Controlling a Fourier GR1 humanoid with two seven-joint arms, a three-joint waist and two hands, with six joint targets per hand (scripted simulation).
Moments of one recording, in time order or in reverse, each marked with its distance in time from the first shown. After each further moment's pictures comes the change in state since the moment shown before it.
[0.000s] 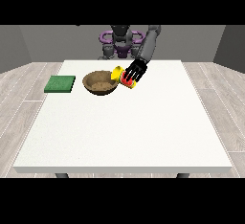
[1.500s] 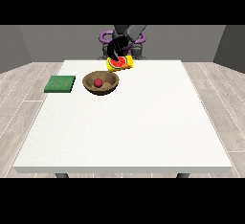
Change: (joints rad) left arm -0.191 -0.205 -0.615 0.167 -0.851 -0.231 0.698; right arm 0.049 0.034 -0.009 0.325 0.064 0.034 -0.116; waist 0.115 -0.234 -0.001
